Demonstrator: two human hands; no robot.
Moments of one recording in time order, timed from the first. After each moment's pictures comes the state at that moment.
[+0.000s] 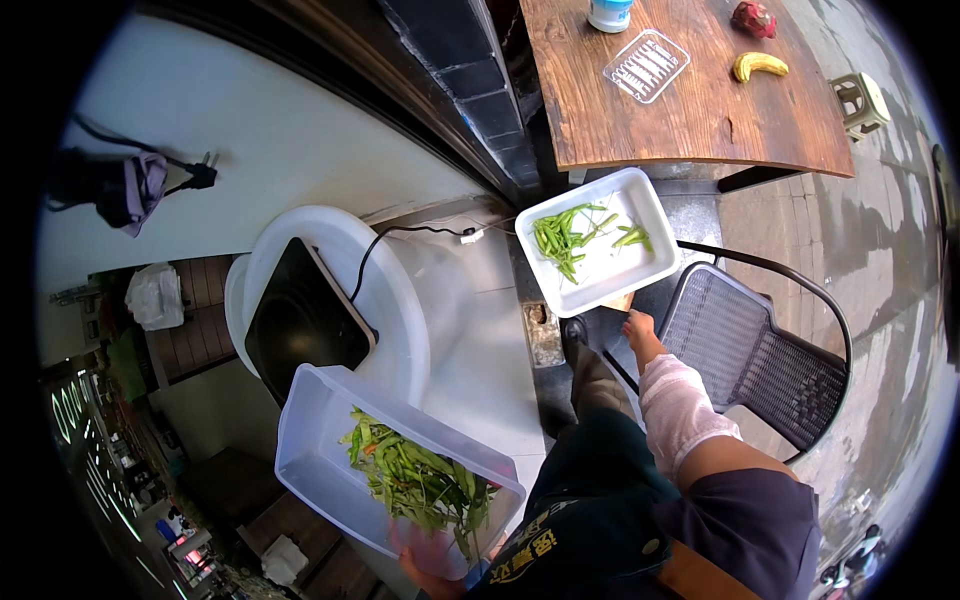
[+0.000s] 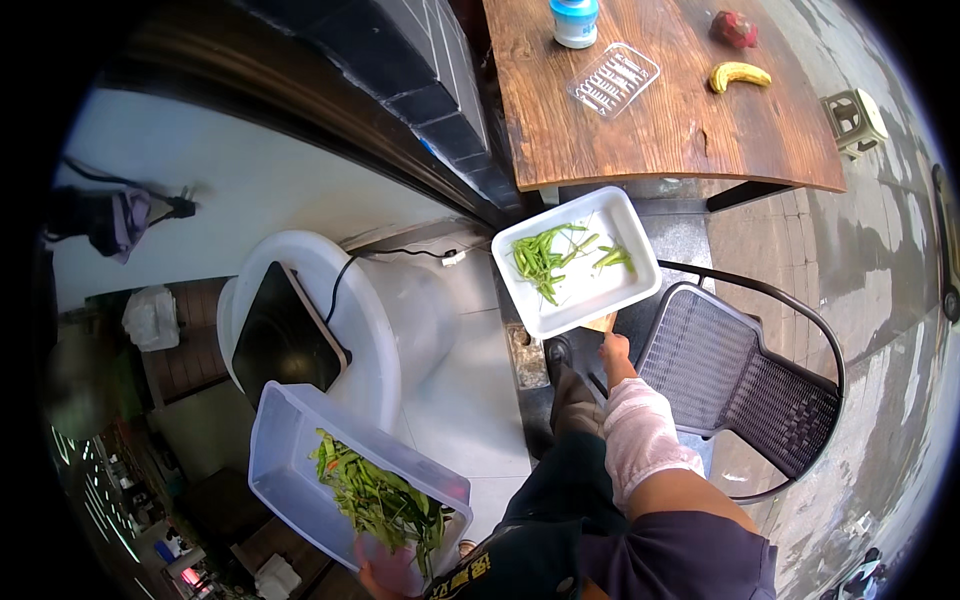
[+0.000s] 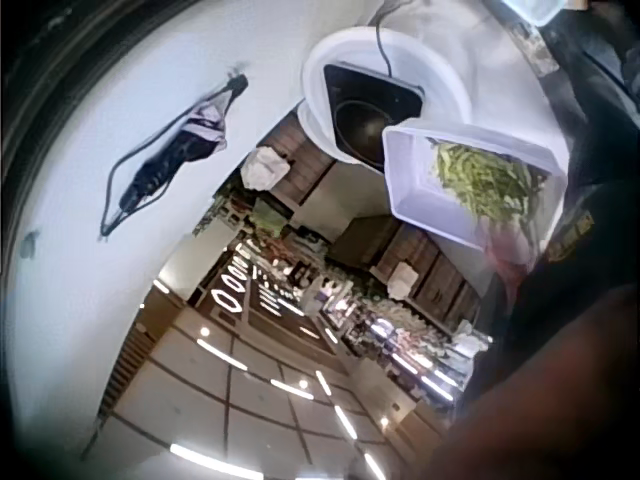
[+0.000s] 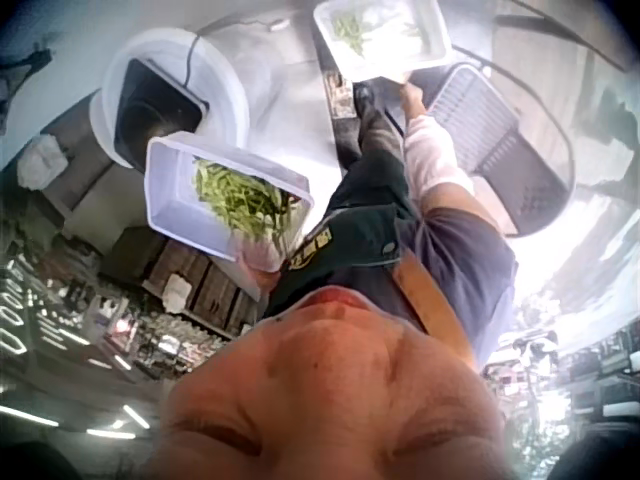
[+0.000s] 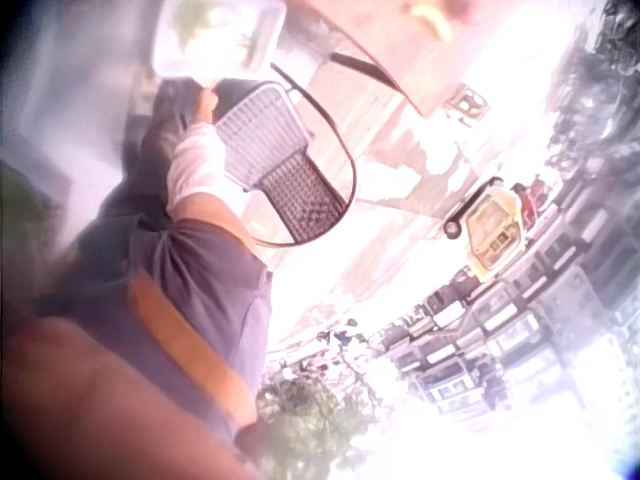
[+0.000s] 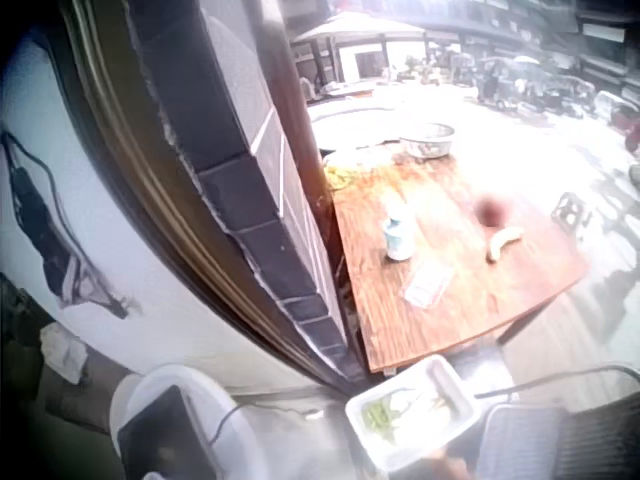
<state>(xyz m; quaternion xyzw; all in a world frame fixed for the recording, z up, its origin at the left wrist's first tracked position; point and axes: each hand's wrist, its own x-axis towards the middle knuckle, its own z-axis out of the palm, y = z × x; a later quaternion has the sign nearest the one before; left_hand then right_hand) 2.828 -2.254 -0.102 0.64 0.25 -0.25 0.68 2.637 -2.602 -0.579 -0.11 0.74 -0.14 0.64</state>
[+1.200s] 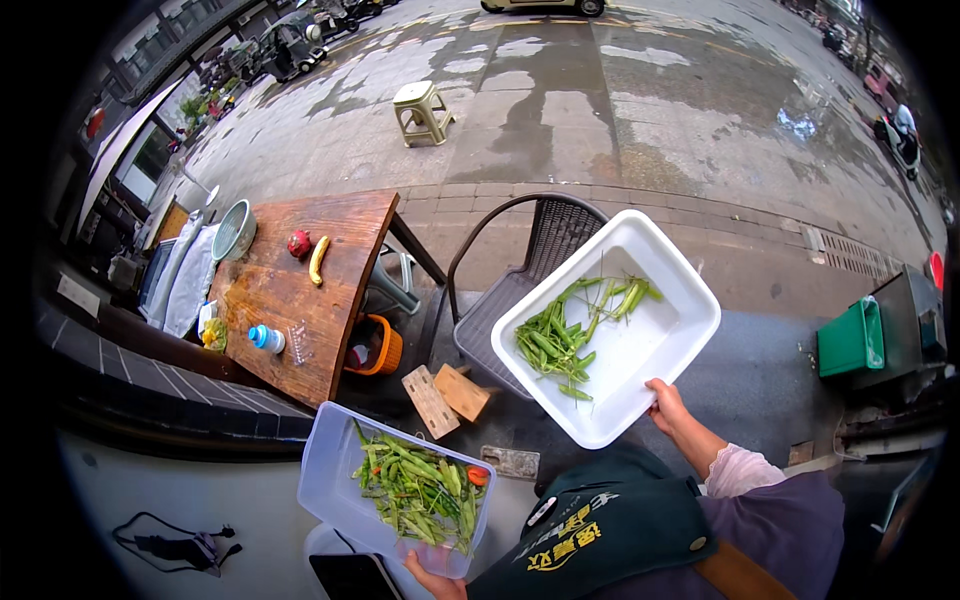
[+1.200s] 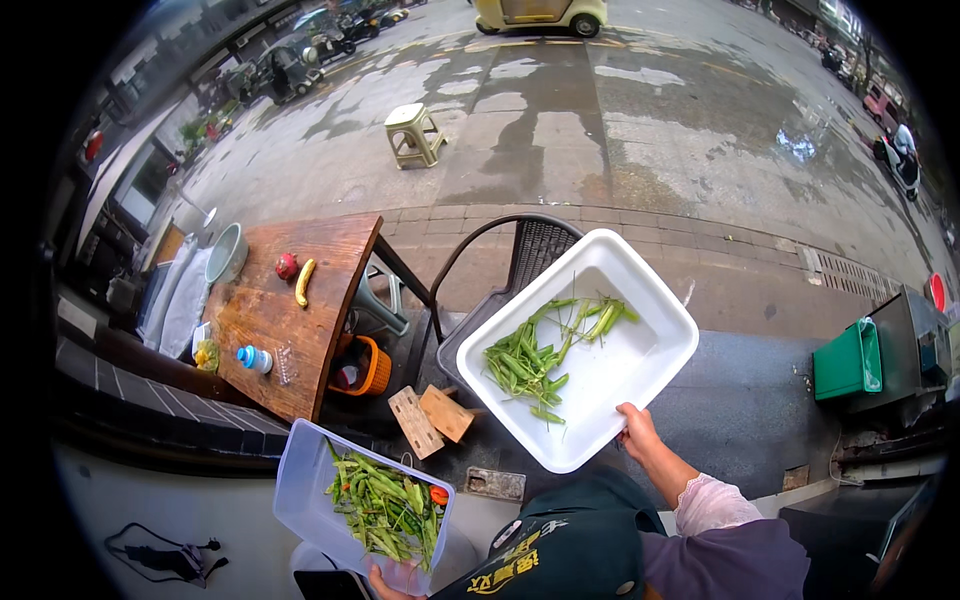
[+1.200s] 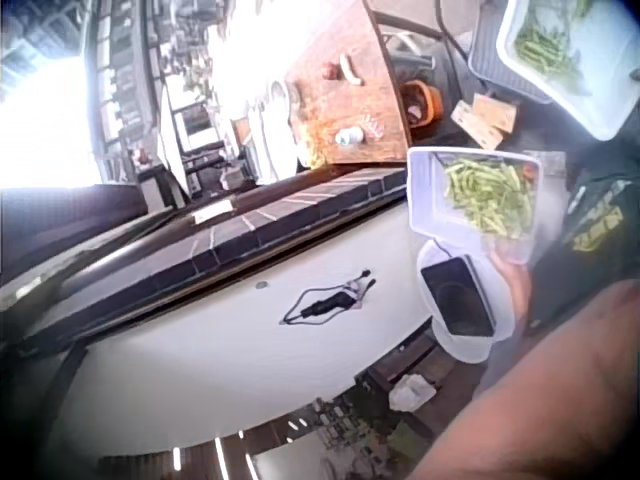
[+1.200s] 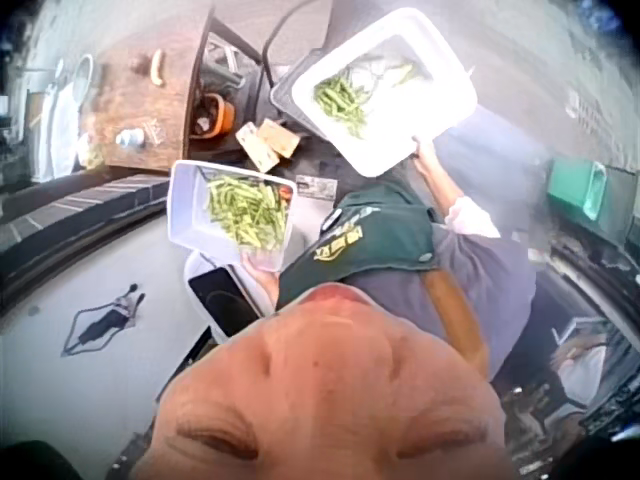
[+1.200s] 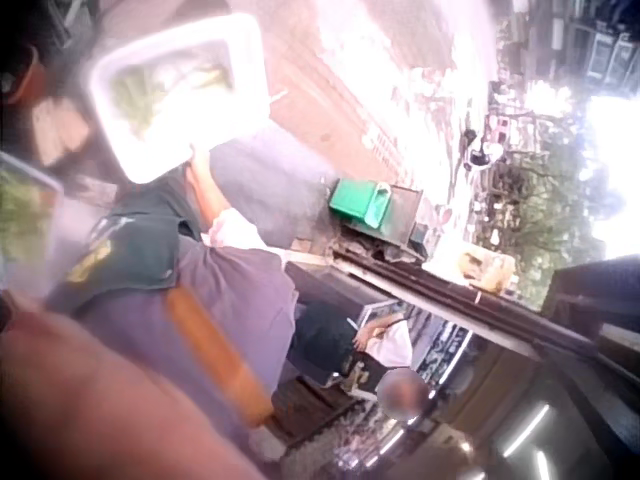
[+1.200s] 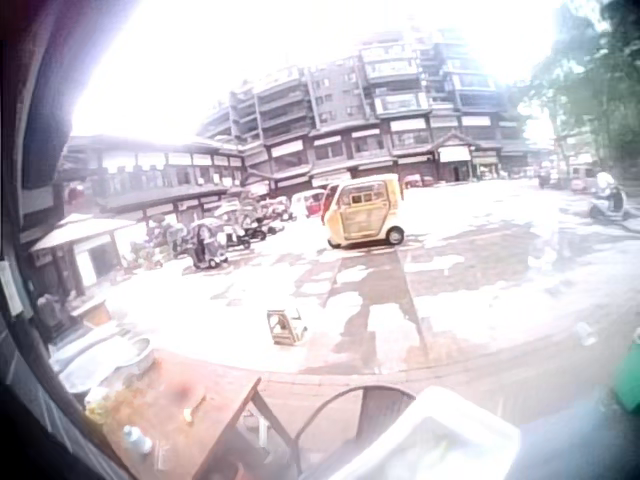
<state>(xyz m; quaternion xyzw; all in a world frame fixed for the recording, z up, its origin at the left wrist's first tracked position) 2.864 -2.305 -0.131 0.64 -0.10 -0.61 0.46 2.404 -2.242 -0.226 0.14 0.62 -0.65 0.42</state>
